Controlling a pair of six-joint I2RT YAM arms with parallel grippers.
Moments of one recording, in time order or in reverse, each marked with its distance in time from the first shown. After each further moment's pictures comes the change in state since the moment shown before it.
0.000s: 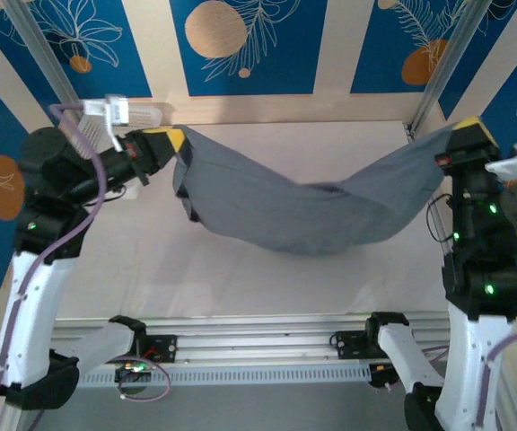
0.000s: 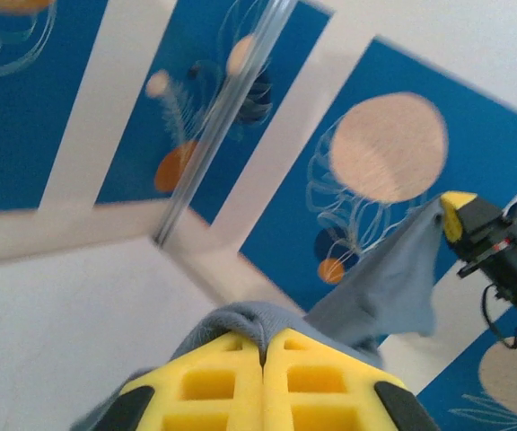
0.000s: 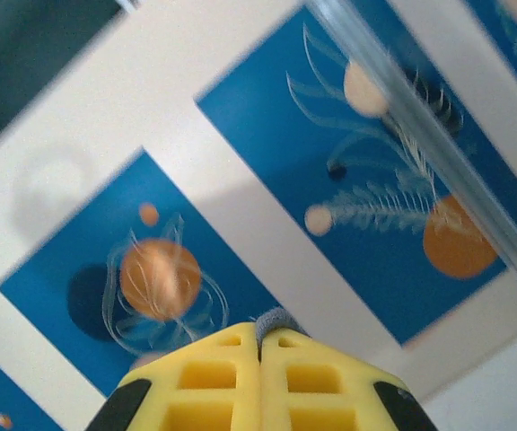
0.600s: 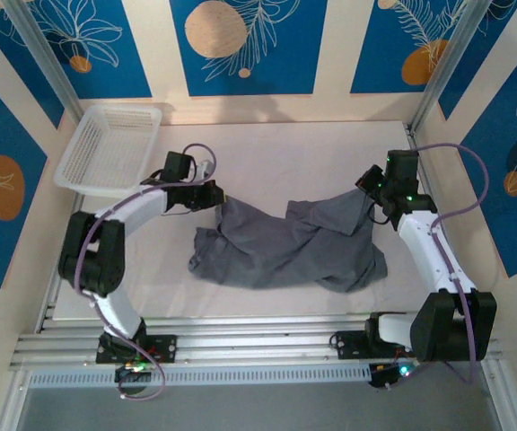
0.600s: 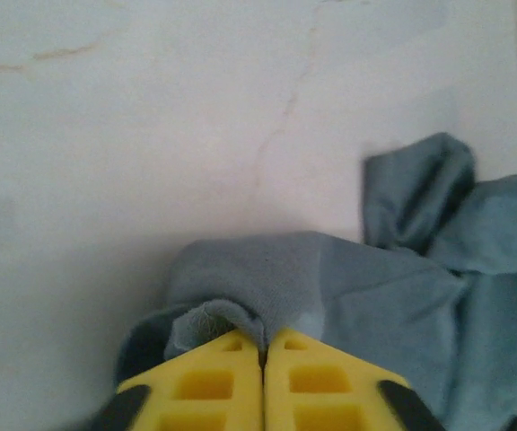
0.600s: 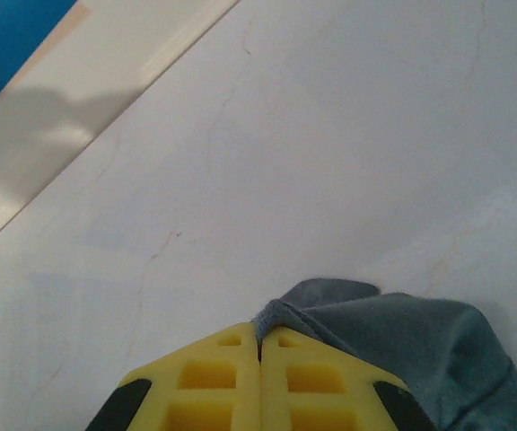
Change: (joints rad) left arm 0.002 0.702 -0.351 0.130 -0.121 0.105; right arm 0.059 0.428 -0.473 0.056 -0.137 -0.050
